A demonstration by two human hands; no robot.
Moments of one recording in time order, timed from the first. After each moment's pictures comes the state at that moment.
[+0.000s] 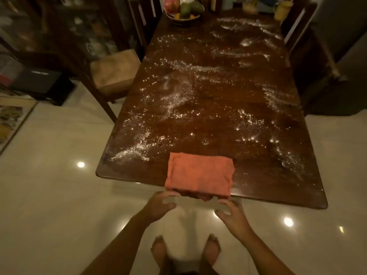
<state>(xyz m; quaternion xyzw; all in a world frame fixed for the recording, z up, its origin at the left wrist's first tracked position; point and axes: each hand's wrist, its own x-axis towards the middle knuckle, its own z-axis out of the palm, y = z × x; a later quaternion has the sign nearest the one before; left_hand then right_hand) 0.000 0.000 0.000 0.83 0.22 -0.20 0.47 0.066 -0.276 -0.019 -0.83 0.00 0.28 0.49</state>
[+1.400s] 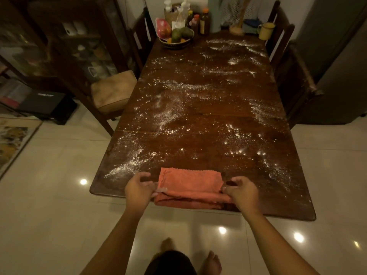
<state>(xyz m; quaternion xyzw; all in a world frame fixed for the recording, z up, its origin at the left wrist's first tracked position) 0.063 -0.001 0.095 0.69 0.45 0.07 0.56 0.171 -0.285 0.065 -0.83 0.14 0.19 0.50</state>
